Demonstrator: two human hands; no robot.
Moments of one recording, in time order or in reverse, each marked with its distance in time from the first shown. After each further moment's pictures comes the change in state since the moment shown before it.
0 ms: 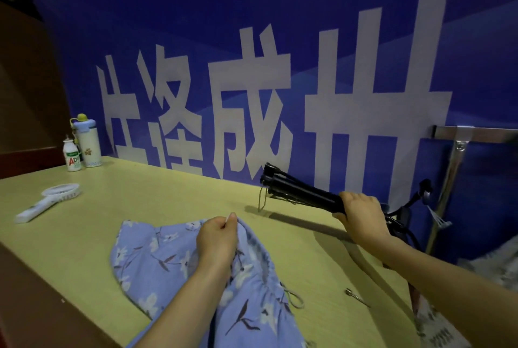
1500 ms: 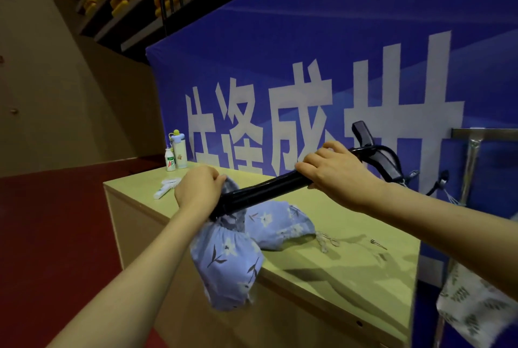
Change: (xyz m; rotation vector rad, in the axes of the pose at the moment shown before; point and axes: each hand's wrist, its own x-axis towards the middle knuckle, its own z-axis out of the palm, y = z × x) left_hand -0.117 0.083 -0.212 0.819 0.332 0.281; right_hand -0.125 -0.143 -0.225 -0.187 0.389 -0.845
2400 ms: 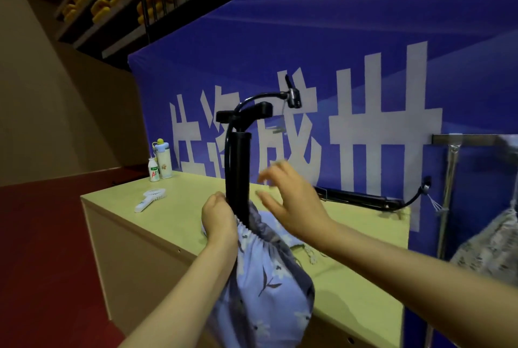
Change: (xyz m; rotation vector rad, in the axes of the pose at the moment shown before) left_hand -0.024 0.045 0.062 -1.080 0.033 -0.512; right_hand 0.019 -0.060 -0.006 0.786 0.230 0.412
